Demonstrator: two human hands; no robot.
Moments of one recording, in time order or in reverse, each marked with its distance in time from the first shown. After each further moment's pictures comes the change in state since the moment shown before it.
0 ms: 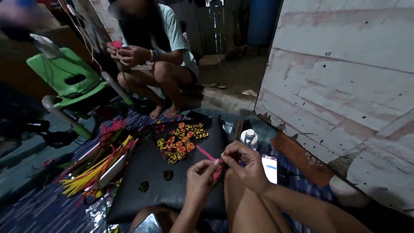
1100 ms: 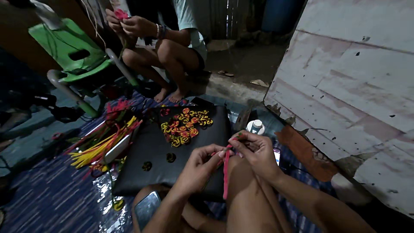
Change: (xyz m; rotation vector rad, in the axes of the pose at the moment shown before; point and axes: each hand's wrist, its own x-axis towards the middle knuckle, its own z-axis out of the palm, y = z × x) left_hand 0.001 0.036 -0.020 0.309 -0.368 0.135; right_hand 0.007 -0.009 -0.007 0.031 -0.028 0.144
